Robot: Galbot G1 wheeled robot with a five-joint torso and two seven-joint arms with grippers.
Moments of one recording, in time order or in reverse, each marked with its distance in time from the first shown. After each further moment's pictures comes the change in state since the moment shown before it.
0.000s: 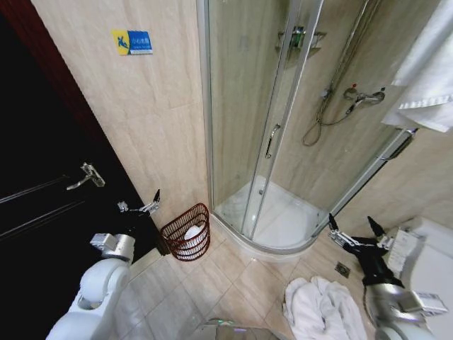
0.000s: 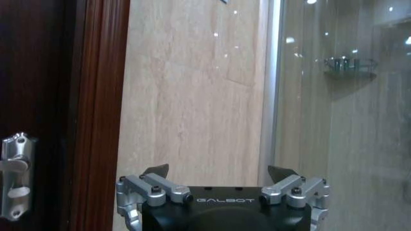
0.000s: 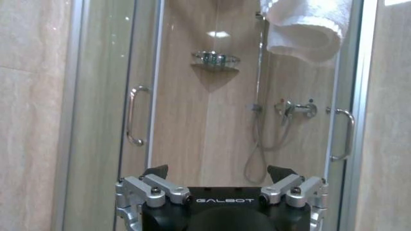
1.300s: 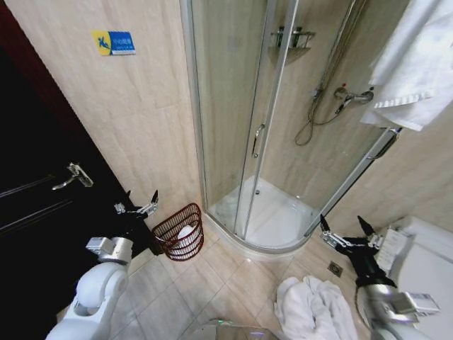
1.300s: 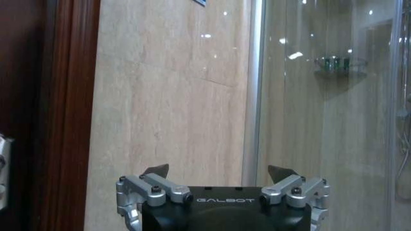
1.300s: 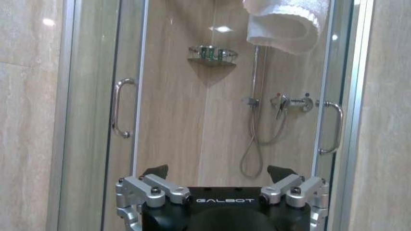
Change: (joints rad) left arm 0.018 -0.003 -0.013 0.002 0.006 -0.019 0.000; right arm -0.004 0.020 -0.035 0.006 -0.040 -0.010 -0.017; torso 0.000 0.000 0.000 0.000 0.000
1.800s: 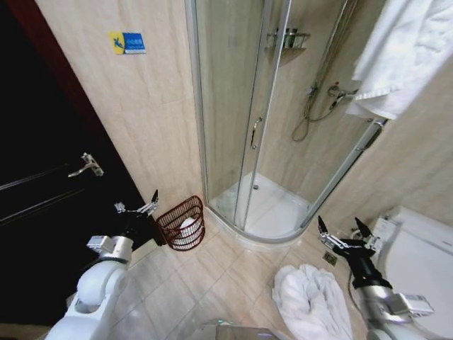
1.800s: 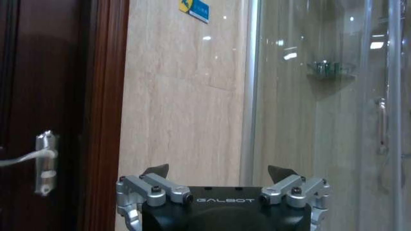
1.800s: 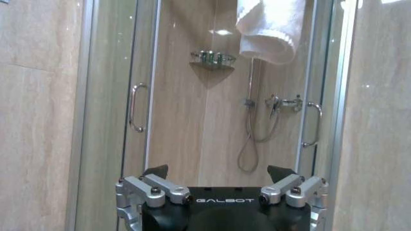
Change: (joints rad) left arm -0.008 0.003 0.005 0.014 0.007 0.001 0.001; right arm -0.002 0.008 -0.013 -0.016 -0.016 0.021 -0.005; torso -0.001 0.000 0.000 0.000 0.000
